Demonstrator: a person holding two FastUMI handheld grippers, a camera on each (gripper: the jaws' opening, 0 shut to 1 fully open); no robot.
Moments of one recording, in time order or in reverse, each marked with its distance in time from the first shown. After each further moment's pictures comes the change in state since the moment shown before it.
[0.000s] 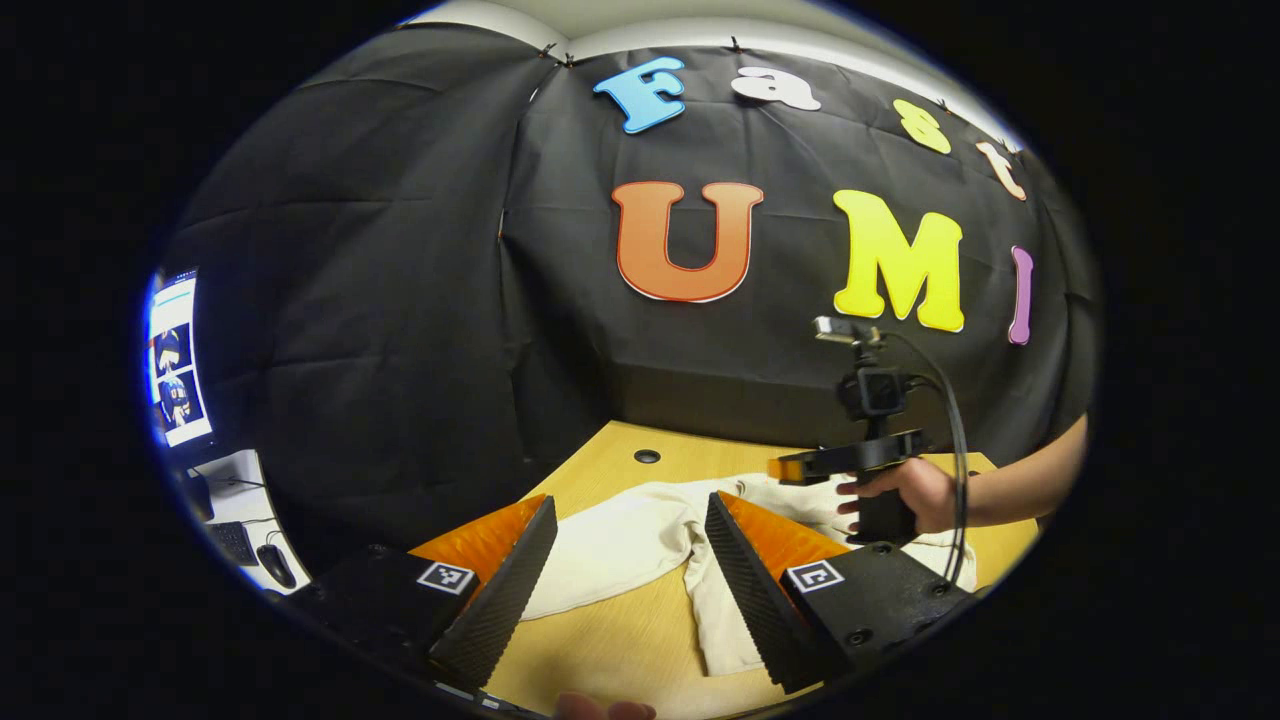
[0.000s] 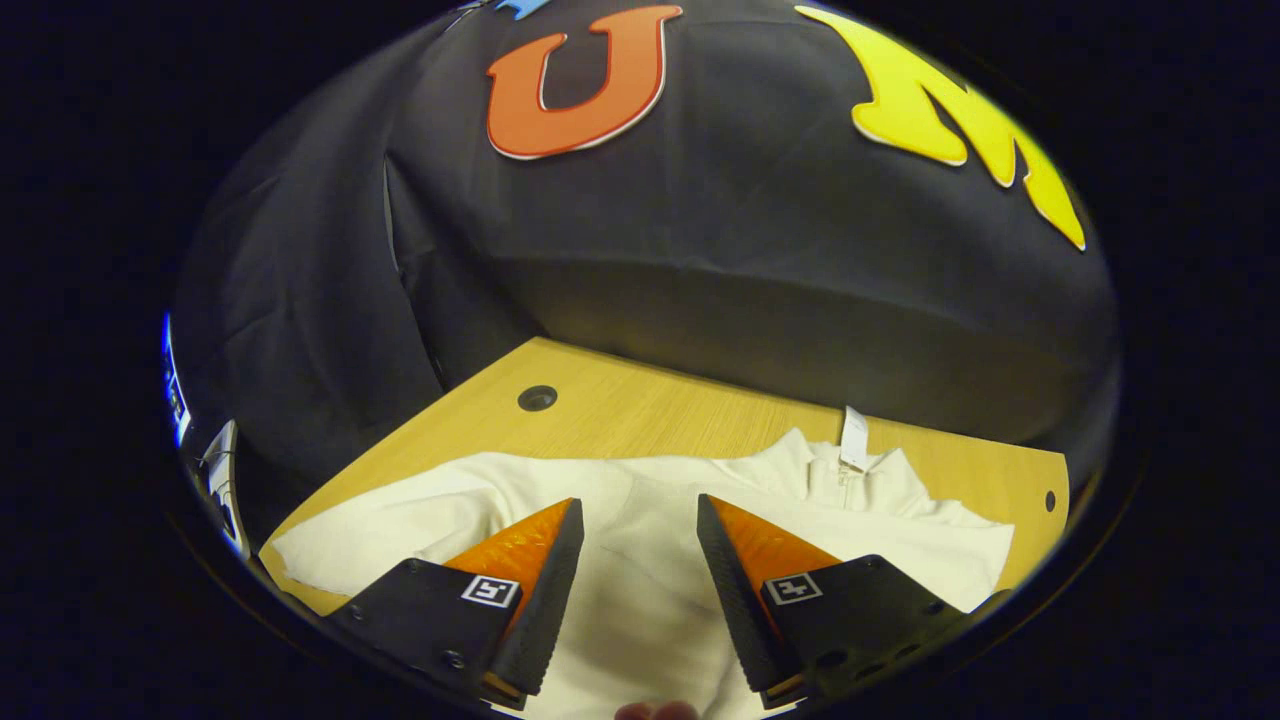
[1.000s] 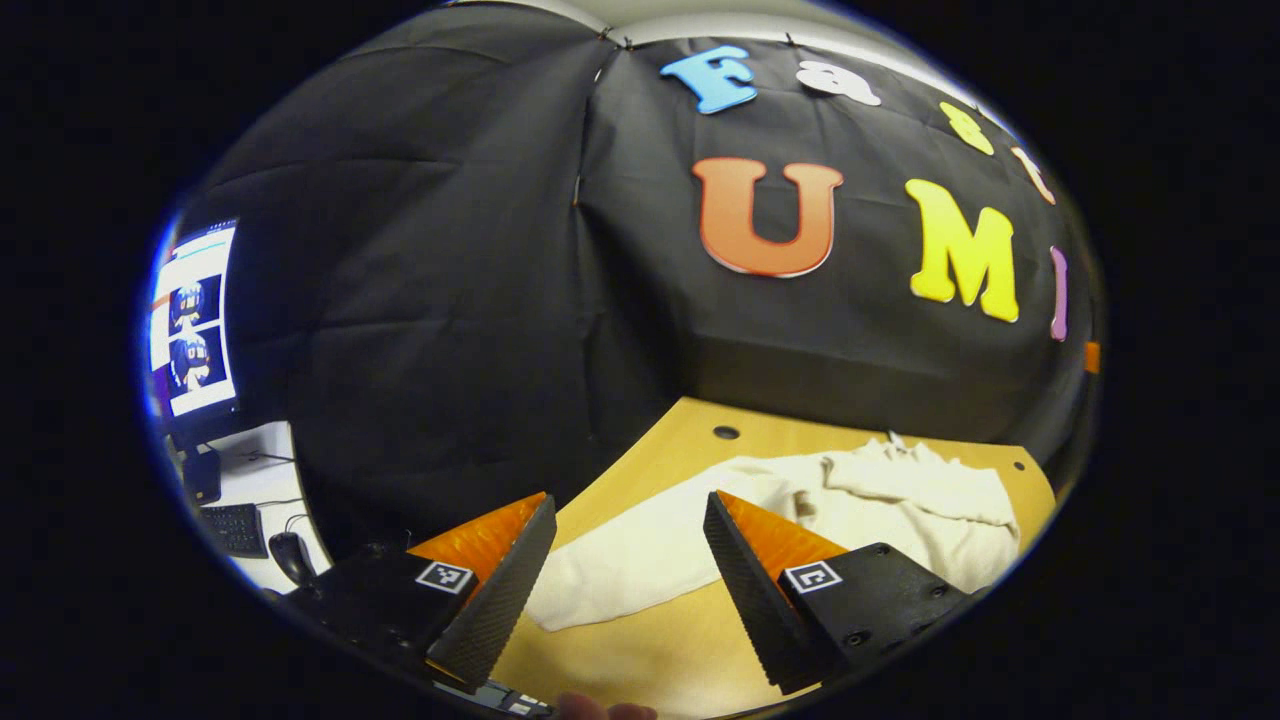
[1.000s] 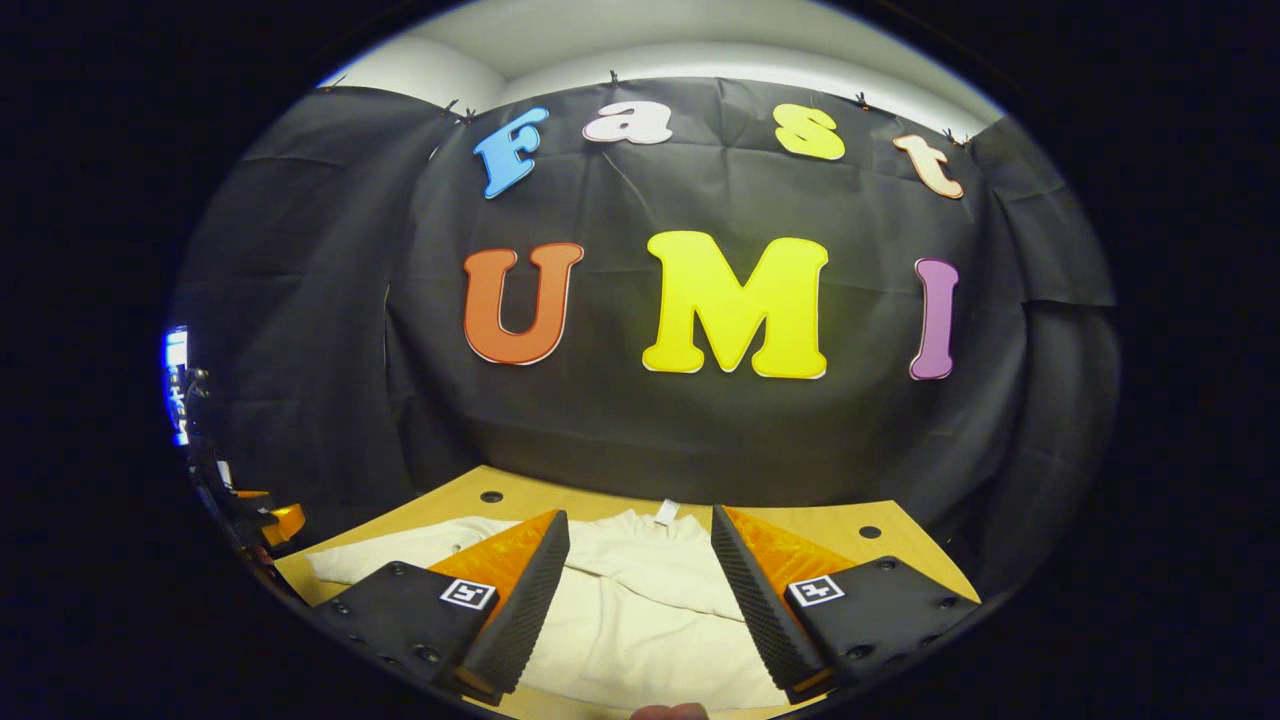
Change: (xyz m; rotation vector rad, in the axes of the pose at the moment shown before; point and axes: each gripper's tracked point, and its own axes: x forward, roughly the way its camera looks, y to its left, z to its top) left arm 0.019 0.127 -0.078 -0.039 0.097 0.162; right arm -0.363 -0.063 0.010 0.020 -0.431 -0.254
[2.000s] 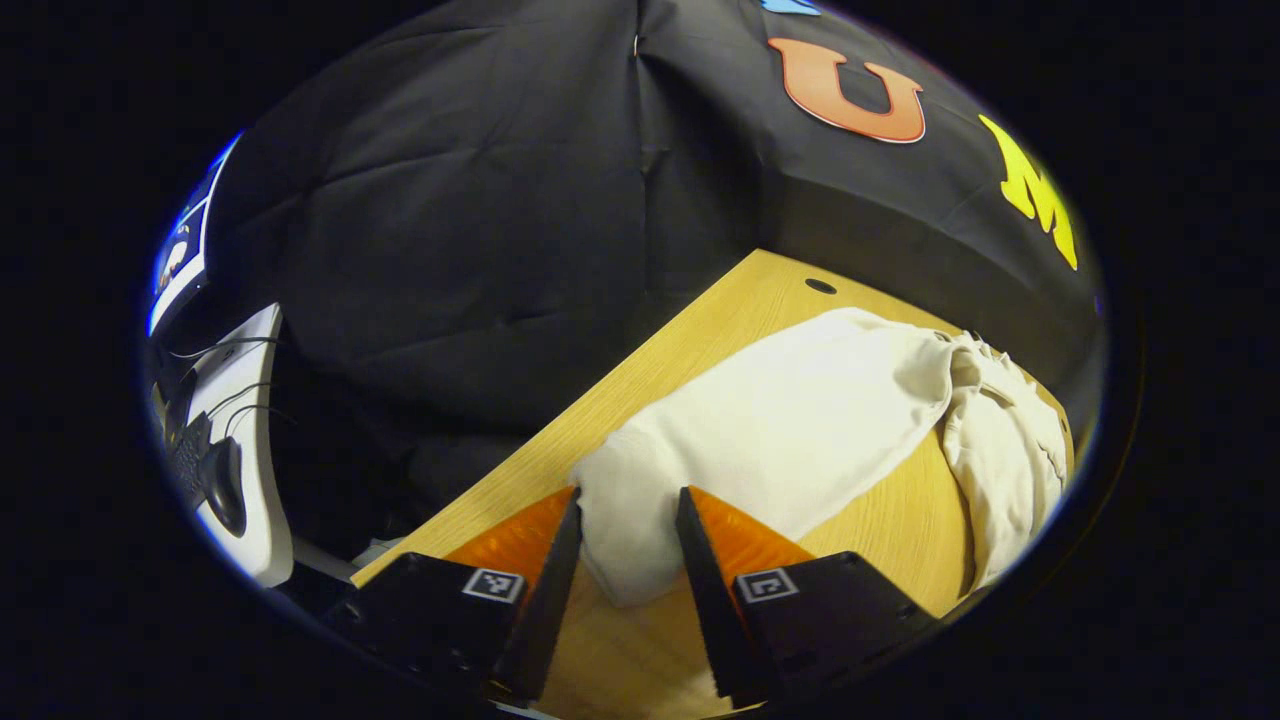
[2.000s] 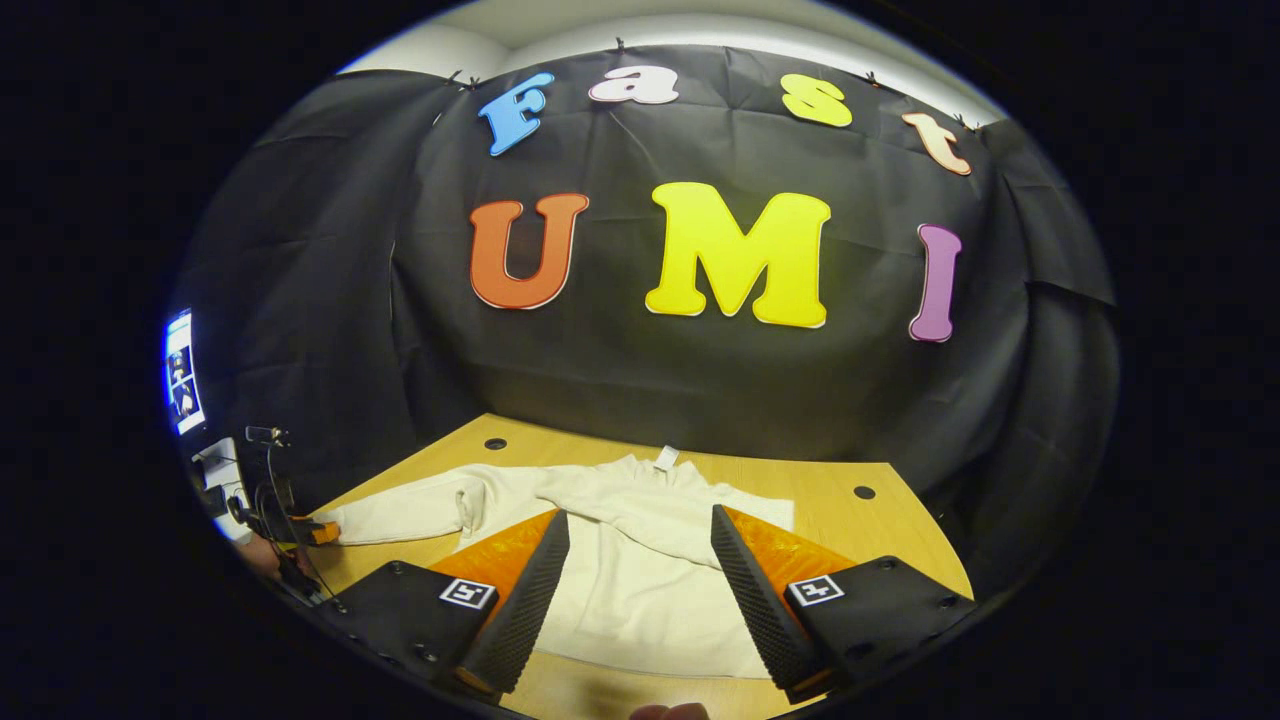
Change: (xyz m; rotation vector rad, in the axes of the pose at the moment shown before) left arm 0.075 0.032 -0.128 -0.049 0.323 0.036; right arm -0.023 -0.005 -0.045 -0.004 0.145 0.019
